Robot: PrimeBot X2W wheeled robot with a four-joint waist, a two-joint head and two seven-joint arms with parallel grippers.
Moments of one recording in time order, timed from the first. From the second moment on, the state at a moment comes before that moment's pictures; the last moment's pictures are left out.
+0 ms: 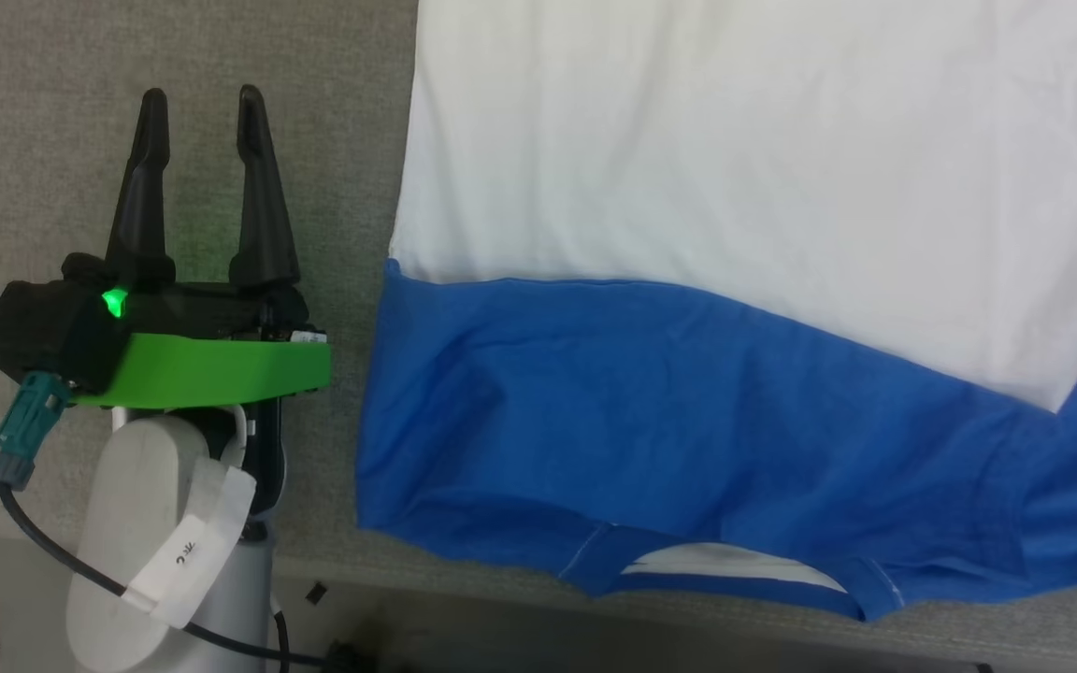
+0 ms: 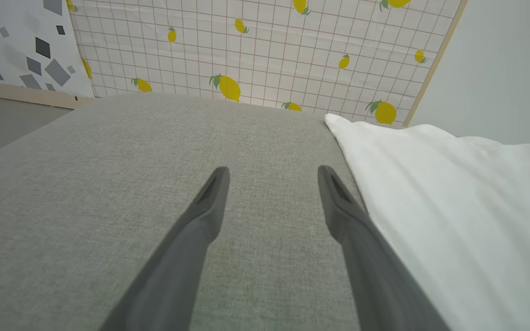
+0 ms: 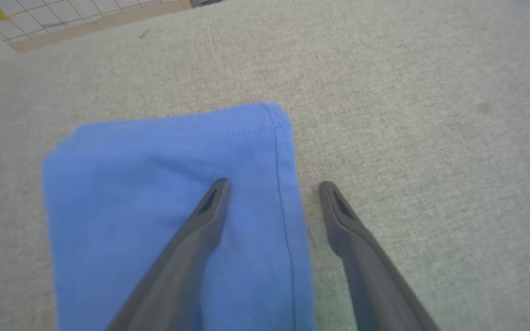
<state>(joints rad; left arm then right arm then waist) -0.40 0.09 -0.03 -0.08 -0.29 -0.06 -0.26 -1.06 -0.35 -0.59 0.54 -0.03 0.13 0.57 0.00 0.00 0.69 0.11</state>
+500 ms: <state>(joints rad) -0.40 0.06 0.00 -0.06 -0.26 -0.09 -0.26 -1.04 -0.35 -0.58 0.46 -0.01 0.13 0.58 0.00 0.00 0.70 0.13</state>
